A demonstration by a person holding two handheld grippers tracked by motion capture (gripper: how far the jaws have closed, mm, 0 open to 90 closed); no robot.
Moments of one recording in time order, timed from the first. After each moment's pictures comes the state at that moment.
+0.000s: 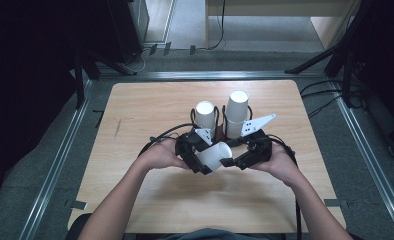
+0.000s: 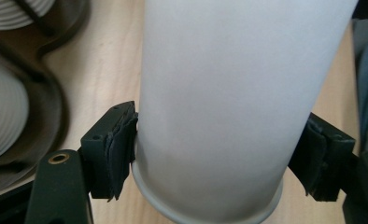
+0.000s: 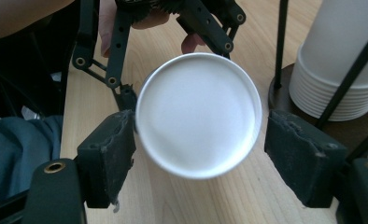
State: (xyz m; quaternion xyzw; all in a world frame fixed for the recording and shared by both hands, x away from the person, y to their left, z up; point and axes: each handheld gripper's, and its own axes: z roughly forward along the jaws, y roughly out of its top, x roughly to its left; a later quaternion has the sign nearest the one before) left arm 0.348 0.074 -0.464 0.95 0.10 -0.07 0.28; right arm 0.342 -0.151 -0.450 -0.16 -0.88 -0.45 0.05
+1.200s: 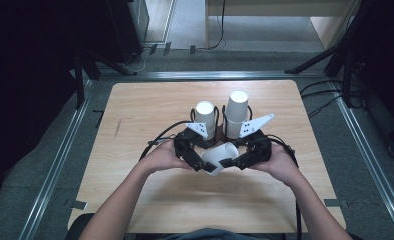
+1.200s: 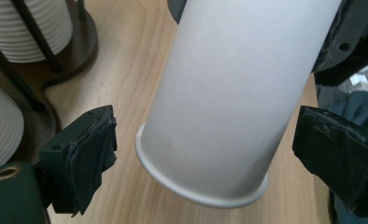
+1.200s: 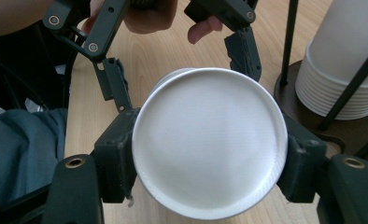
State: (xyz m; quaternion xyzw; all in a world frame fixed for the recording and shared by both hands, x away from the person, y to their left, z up) left arm 0.350 0.086 -0.461 0.91 0.16 -0.07 0.38; right arm 0.340 -0.150 -0.448 -0.16 -0.88 -0.44 0.06
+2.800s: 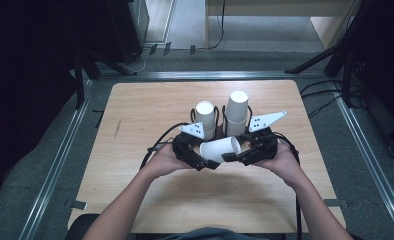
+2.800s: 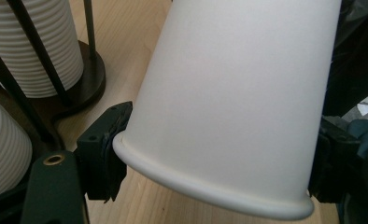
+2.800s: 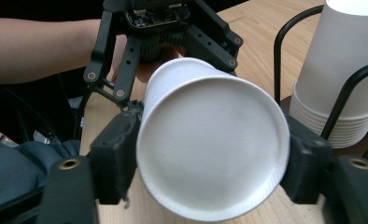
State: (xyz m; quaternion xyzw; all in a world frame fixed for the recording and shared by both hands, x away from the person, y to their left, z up) left arm 0.339 0.090 -0.461 0.88 0.16 -0.05 0.44; right arm 0.339 -0.162 -0.435 -0.16 -0.84 -0.51 0.06
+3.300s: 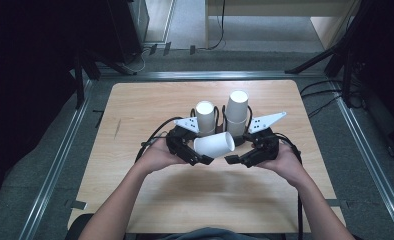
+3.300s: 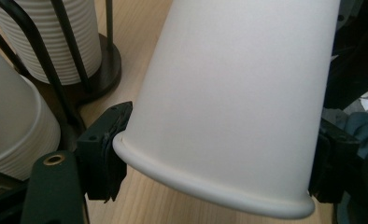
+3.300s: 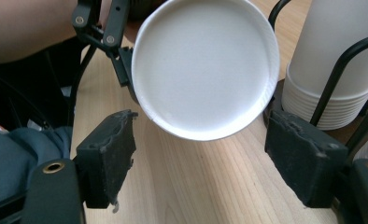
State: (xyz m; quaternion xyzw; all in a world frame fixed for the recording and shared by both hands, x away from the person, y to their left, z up) left arm 0.347 0.104 -0.447 0.89 0.17 -0.04 0.41; right arm 0.341 -0.167 -0.440 -0.16 -0.86 -0.48 0.05
